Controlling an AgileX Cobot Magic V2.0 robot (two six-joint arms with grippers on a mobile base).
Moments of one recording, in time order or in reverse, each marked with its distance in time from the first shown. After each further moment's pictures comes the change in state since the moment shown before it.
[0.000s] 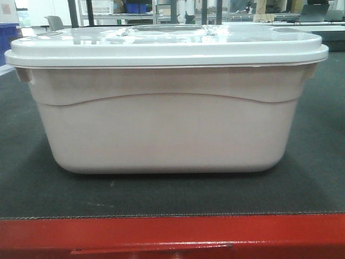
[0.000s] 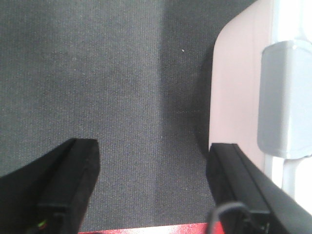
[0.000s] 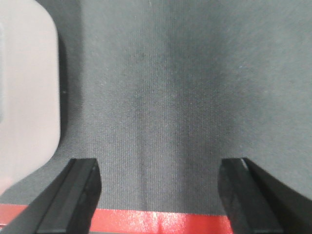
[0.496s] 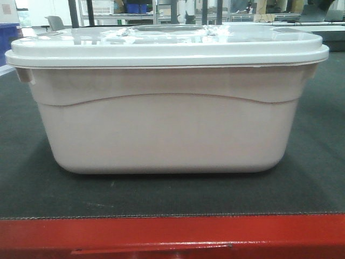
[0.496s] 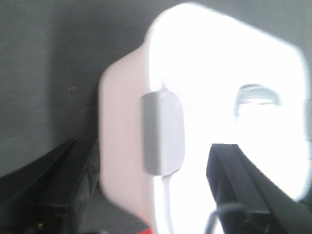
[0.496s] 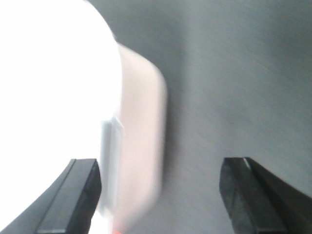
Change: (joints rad) left arm 0.292 0.050 0.000 -0.686 0.110 0.434; right arm -0.122 0.217 -0.162 0.499 0.032 -0.266
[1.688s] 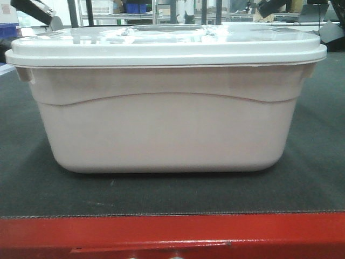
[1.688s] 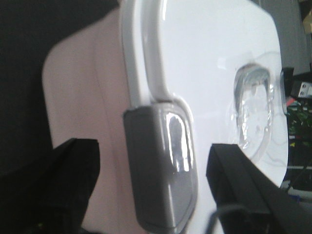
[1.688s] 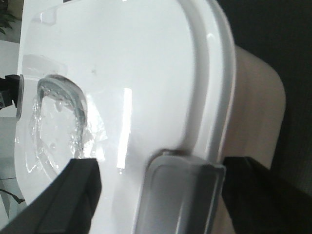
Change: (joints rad) left arm -0.088 0.206 0.061 -0.194 0.020 0.233; right arm 0.060 0.092 0.145 0.372 -0.030 -0.232
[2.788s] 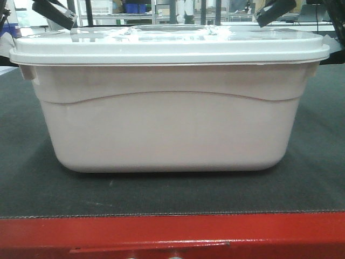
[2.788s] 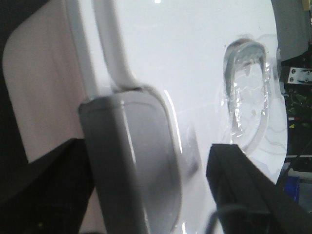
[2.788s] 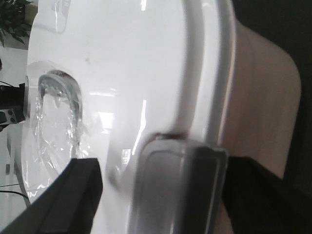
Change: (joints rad) left arm -0.077 0.000 0.009 -0.009 -0.019 0.006; right arm 0.000 -0.004 0.093 0.077 -0.016 -0.051
